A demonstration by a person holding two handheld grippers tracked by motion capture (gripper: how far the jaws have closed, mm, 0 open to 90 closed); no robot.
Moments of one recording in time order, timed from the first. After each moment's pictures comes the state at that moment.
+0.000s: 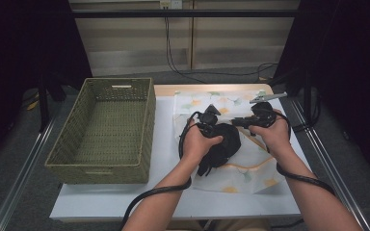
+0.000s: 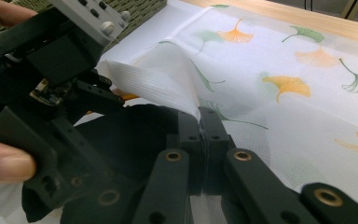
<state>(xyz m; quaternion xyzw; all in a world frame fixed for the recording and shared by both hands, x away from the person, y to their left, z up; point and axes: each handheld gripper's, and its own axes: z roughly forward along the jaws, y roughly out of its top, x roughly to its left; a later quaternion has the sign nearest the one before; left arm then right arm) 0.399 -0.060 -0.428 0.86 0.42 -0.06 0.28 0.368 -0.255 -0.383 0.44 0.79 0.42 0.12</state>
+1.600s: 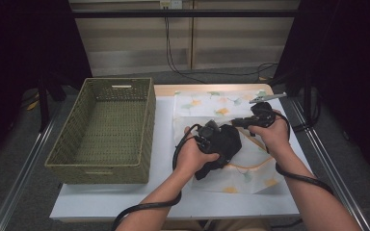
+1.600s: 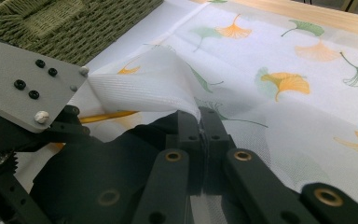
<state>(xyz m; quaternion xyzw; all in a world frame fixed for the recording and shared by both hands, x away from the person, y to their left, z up) 0.364 -0.048 -0.441 0.89 0.38 -0.06 0.23 0.370 -0.255 -0.386 0.45 0.78 0.41 0.11</state>
